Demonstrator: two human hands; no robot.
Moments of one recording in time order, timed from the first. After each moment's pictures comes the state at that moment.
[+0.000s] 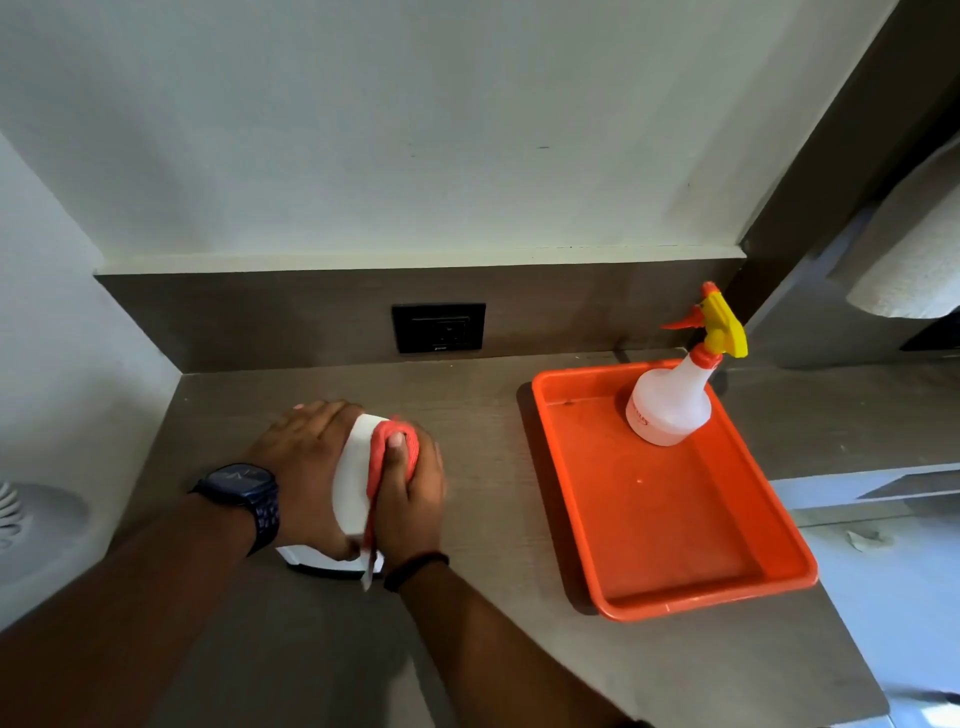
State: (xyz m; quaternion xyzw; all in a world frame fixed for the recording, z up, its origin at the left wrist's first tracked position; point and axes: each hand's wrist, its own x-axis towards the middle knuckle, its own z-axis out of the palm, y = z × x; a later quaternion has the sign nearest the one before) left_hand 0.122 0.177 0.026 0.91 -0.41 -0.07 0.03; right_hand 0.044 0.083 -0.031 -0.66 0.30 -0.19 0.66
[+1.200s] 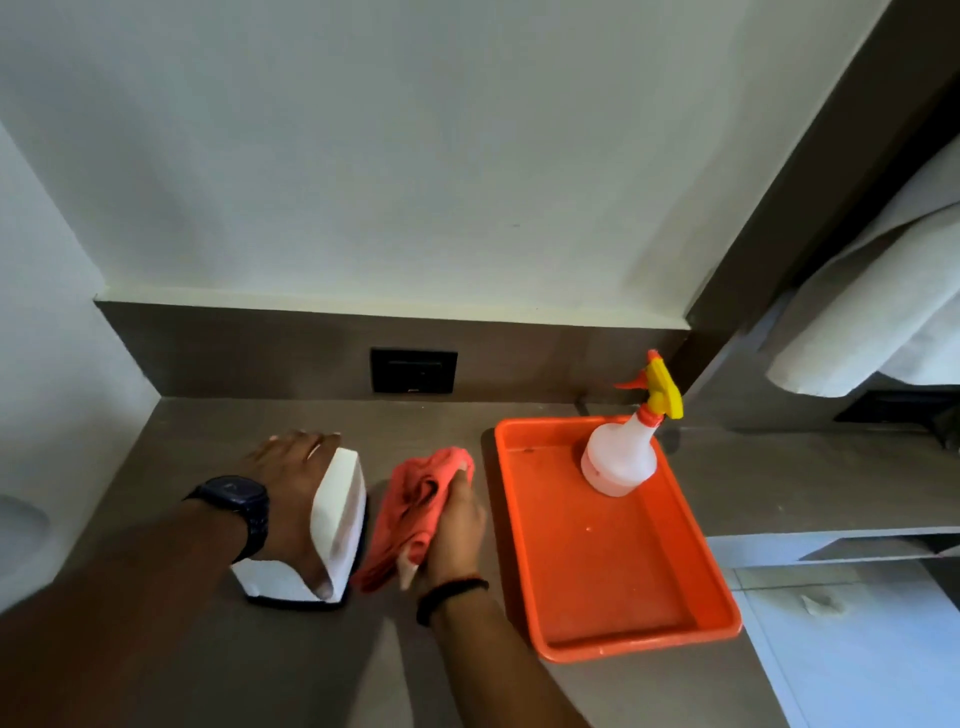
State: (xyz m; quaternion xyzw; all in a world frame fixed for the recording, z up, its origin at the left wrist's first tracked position) left_hand 0.116 0.164 0.045 0.92 -0.35 -0.16 -0.01; right_hand 0.012 0.013 0.019 -0.42 0.44 -0.15 0.78
